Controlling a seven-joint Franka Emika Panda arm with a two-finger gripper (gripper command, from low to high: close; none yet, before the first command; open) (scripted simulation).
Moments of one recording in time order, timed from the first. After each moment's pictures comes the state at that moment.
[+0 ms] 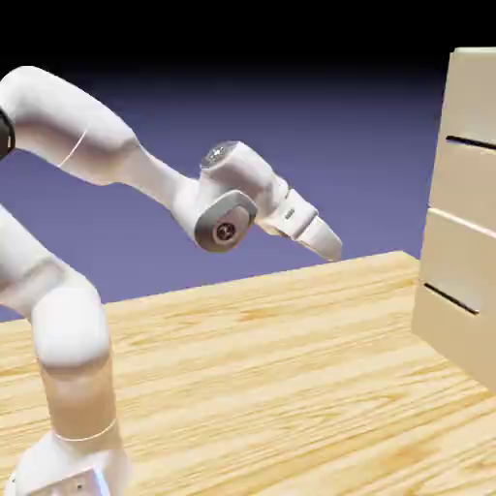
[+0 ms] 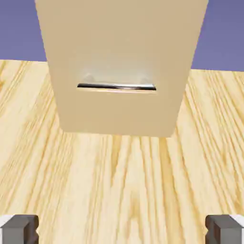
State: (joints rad) arm 0.06 -0.57 -0.04 -2.78 -0.05 3.03 0.69
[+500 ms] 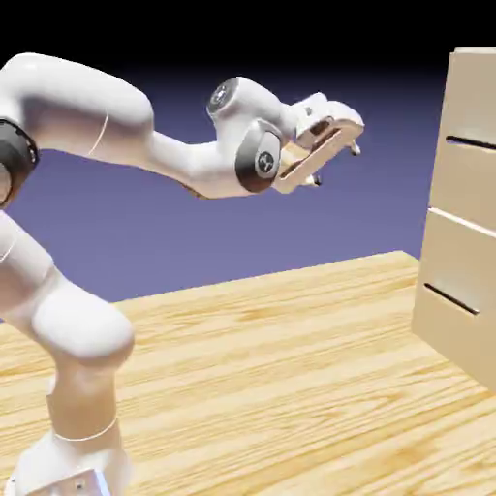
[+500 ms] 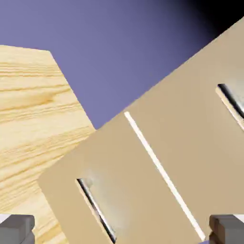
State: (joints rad) arm 0.60 -0.59 -0.52 -2.45 -0.67 2.99 0.04
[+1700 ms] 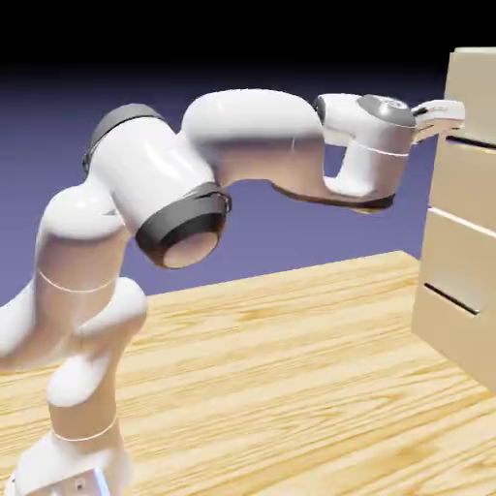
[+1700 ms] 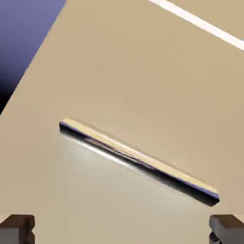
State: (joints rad) arm 1.90 -0.63 -1.66 -1.65 -2.15 2.87 -1.51
